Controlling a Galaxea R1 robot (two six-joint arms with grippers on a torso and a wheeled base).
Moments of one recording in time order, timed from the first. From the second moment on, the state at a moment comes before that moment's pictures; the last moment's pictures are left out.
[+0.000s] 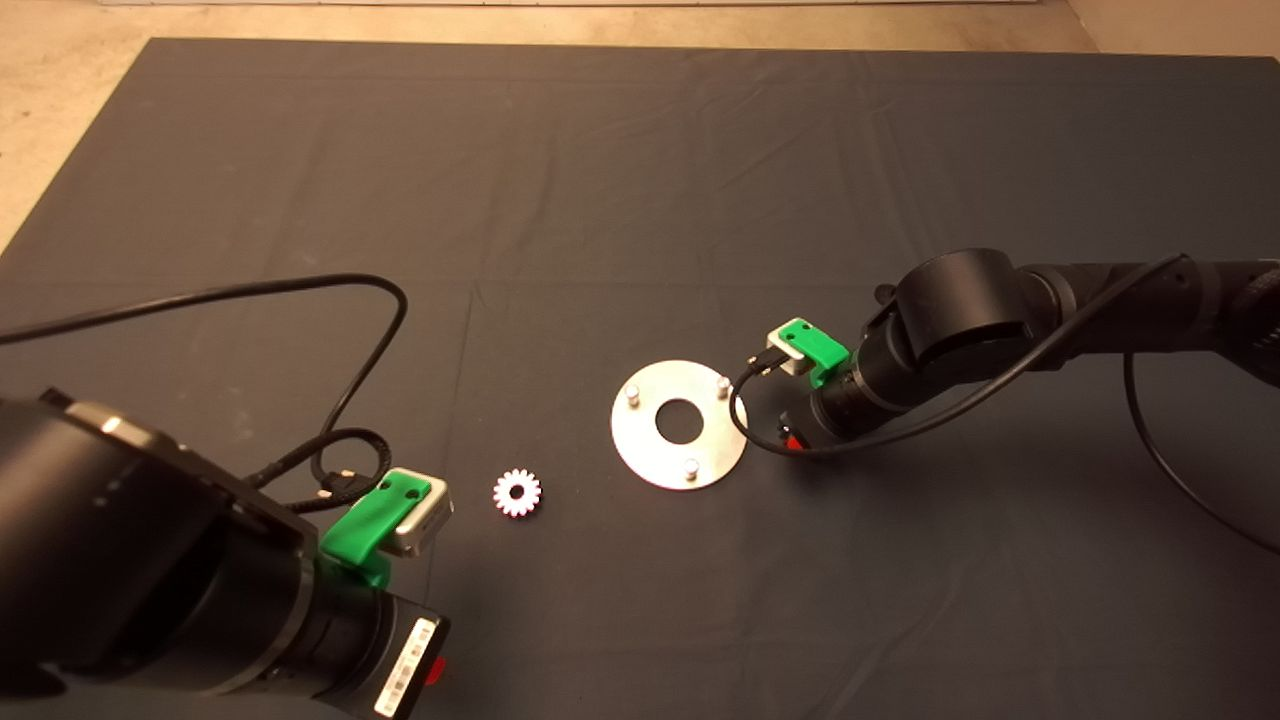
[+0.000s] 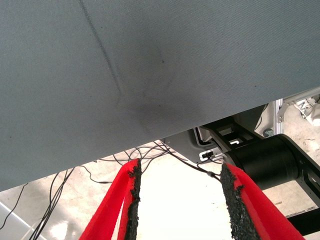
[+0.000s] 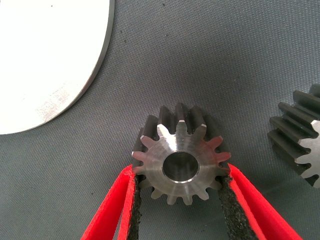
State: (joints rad) left arm -0.38 2.27 -0.32 0.25 1.53 -1.64; right arm 0.22 2.53 -0.96 -0.51 -1.49 1.05
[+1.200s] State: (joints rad) left arm -0.38 2.27 -0.32 0.25 1.53 -1.64; right arm 0.33 2.60 -0.81 -0.50 -1.50 1.06
